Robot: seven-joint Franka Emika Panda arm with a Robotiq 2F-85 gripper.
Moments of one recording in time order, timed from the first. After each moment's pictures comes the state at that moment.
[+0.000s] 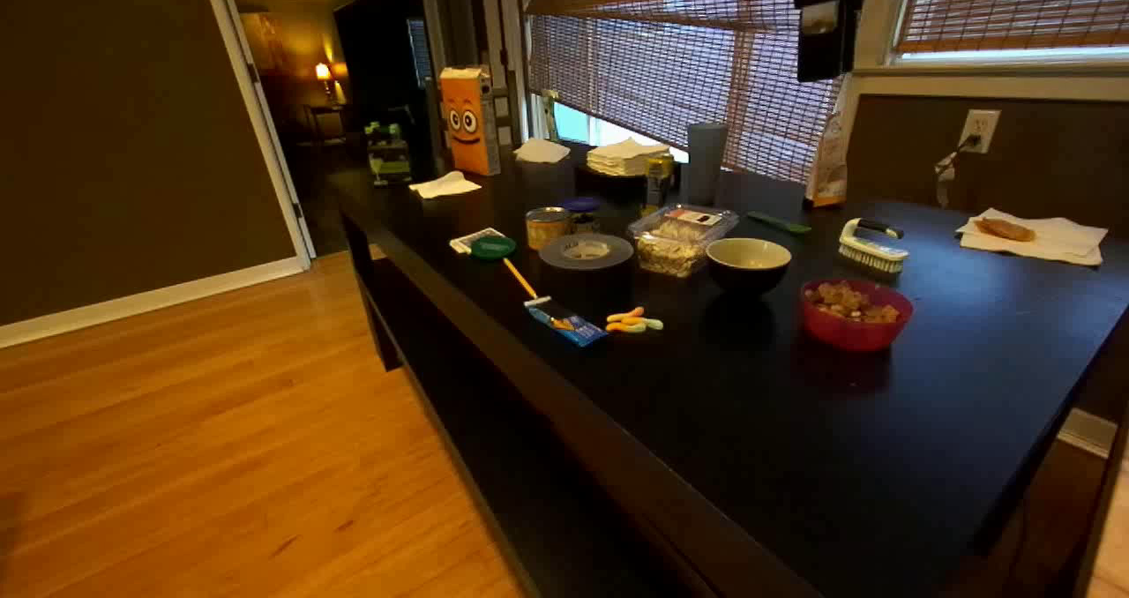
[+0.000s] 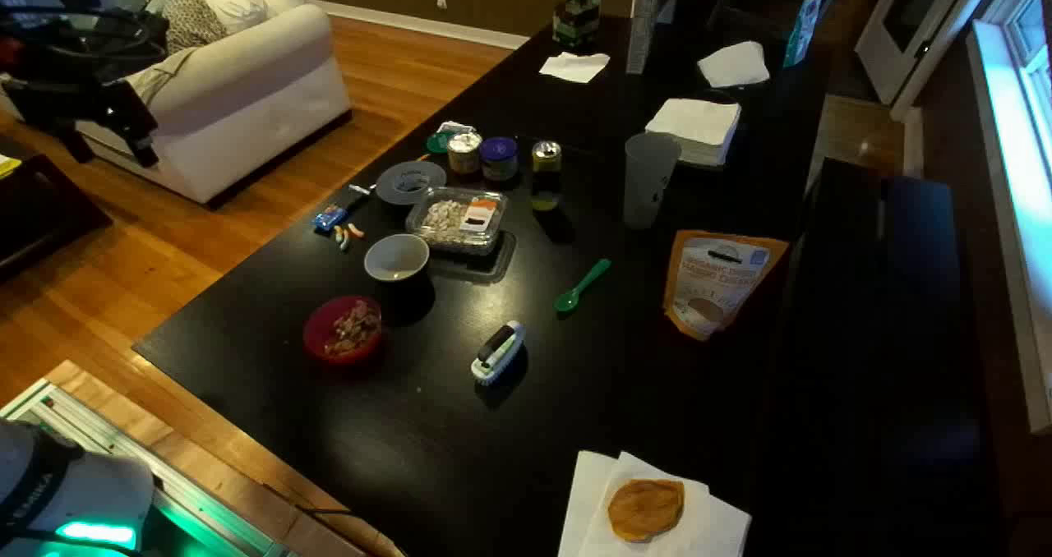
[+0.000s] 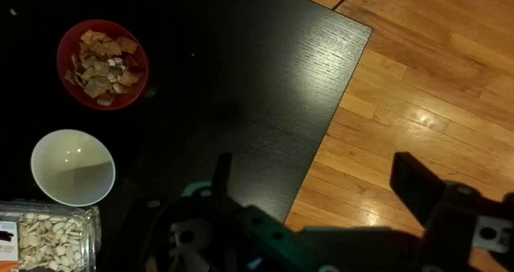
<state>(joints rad) 0.23 -0.45 0.22 -2.59 0.12 2.04 0.05</state>
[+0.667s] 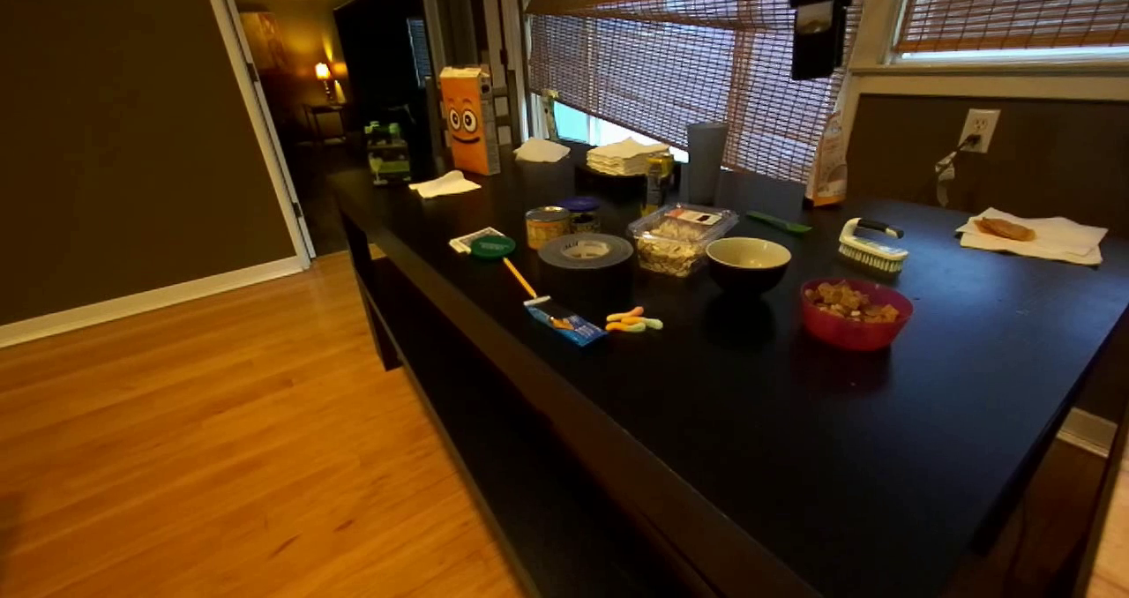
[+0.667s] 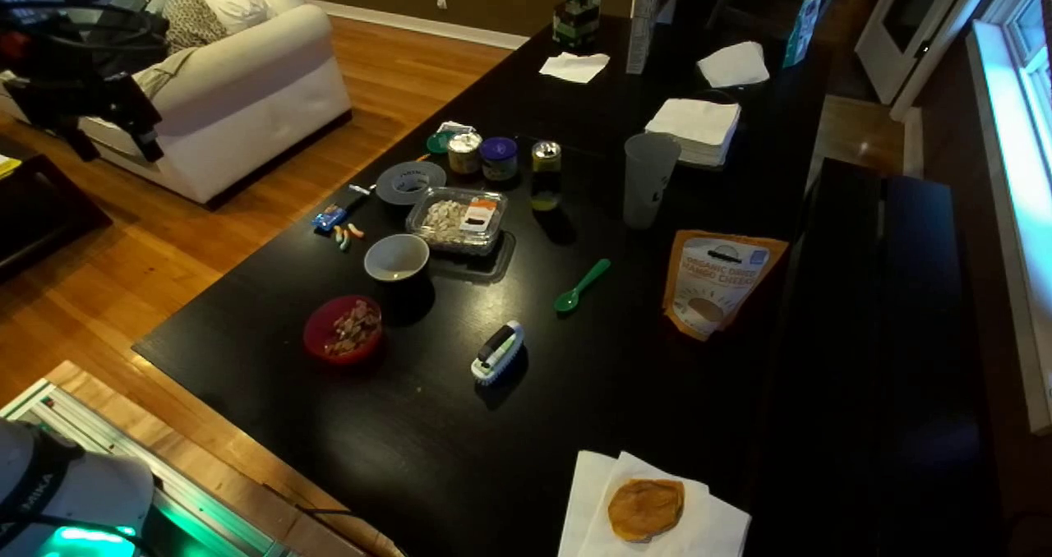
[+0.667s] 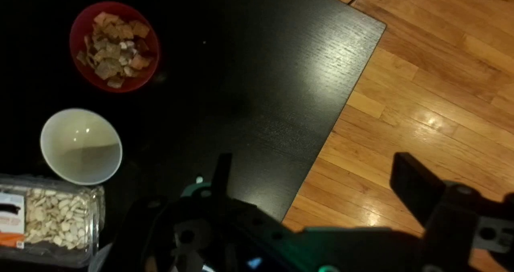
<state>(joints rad) 0.23 -0.44 0.23 -2.58 0.08 2.06 0.03</state>
